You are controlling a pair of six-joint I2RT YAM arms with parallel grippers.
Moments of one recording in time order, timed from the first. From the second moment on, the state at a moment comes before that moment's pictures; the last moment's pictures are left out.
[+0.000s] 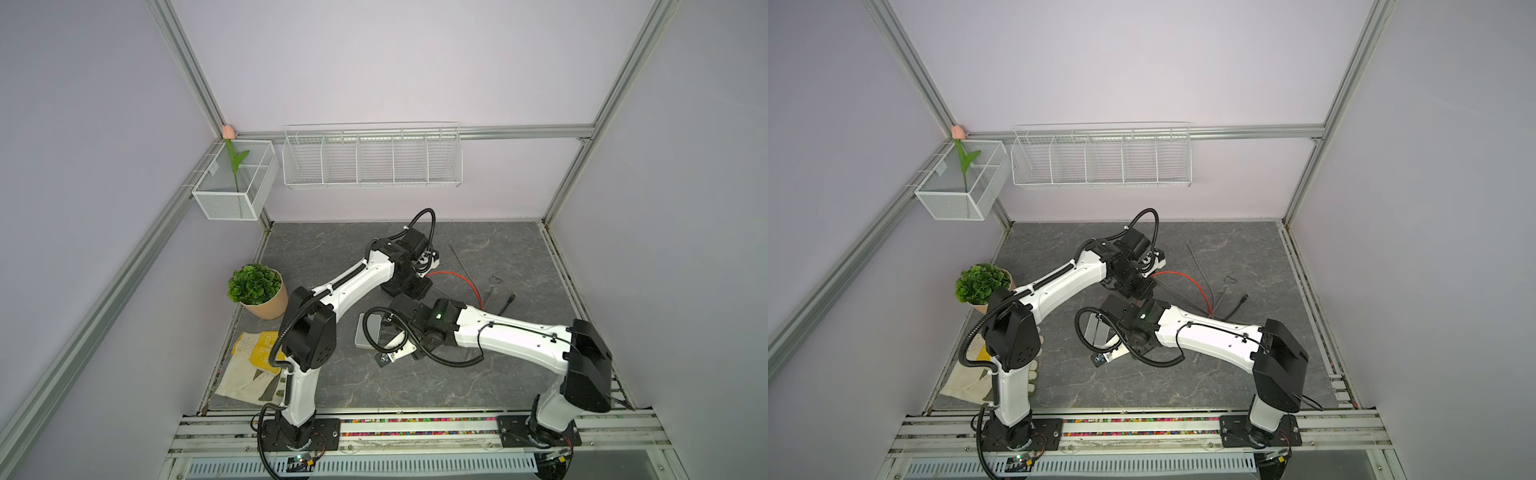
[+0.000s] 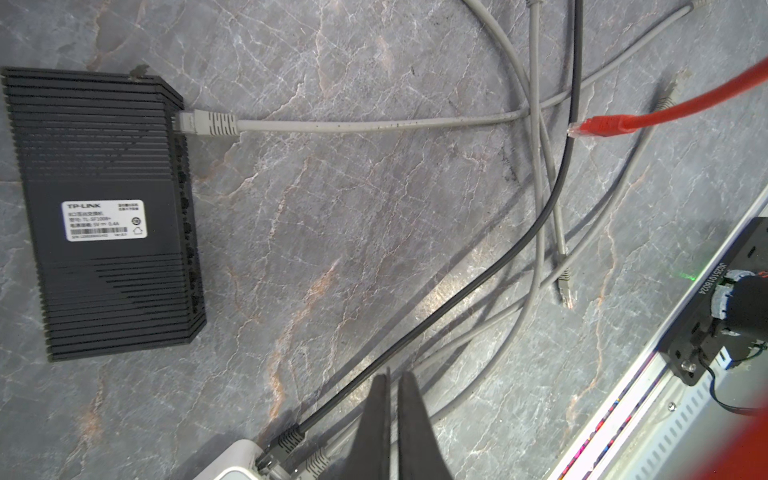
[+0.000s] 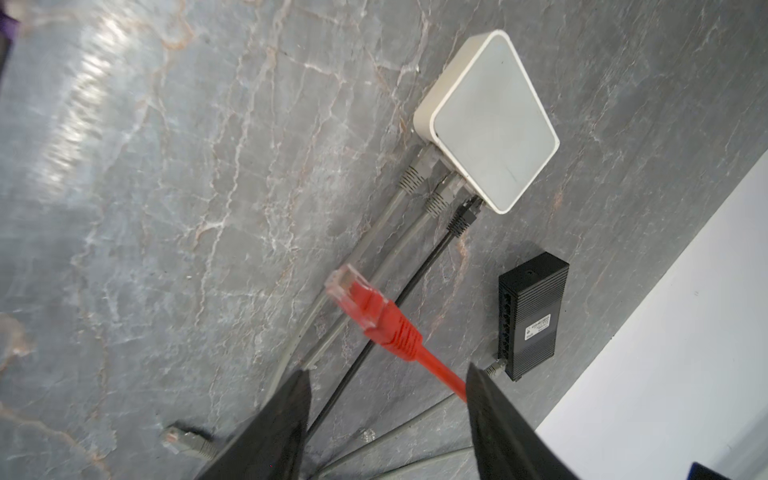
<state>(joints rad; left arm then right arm) -0.76 1.99 1.78 -0.99 0.27 0.01 1.12 1.69 1.36 -0.86 0.22 -1.12</state>
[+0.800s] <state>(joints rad) -0.71 1.86 1.73 -0.92 0.26 -0.05 1.10 1.73 1.29 -0.67 0.31 -1.09</state>
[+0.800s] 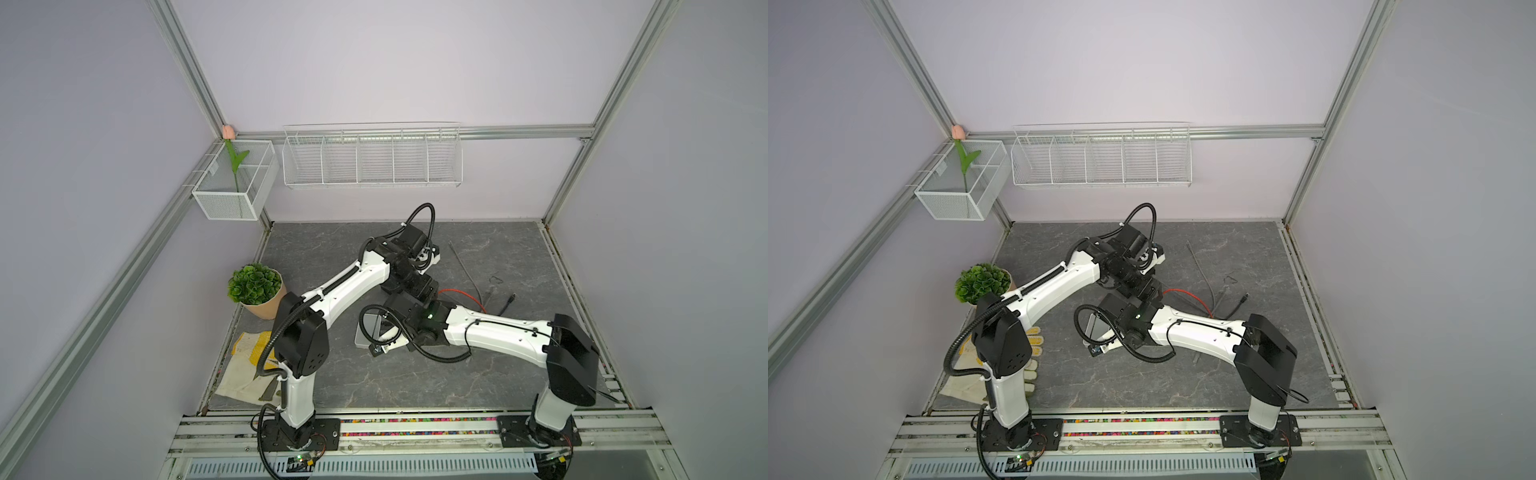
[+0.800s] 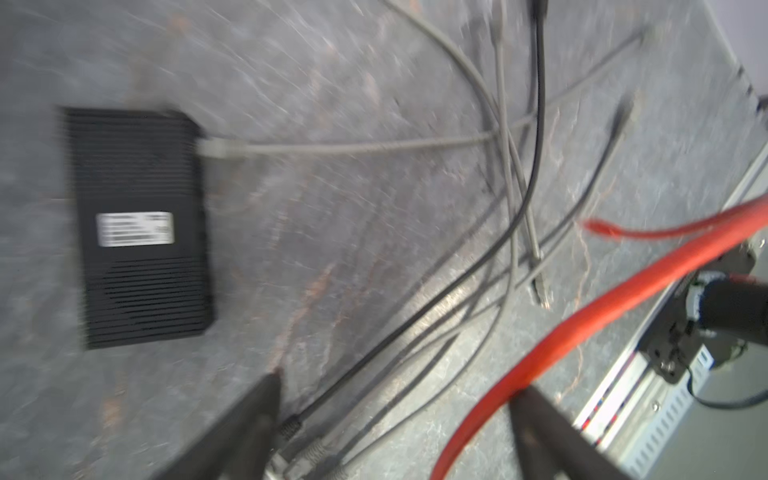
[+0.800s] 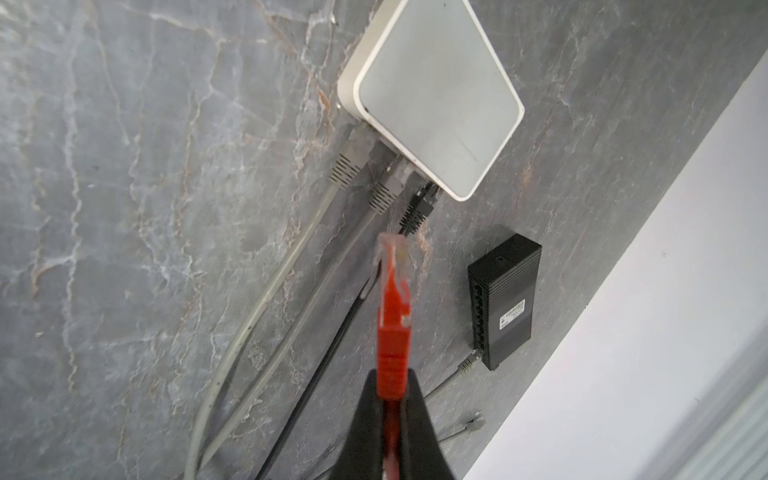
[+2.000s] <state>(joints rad) -0.56 1.28 0.83 0.05 0.52 -0.69 0.94 1.37 0.90 -0.07 0.38 -0.77</state>
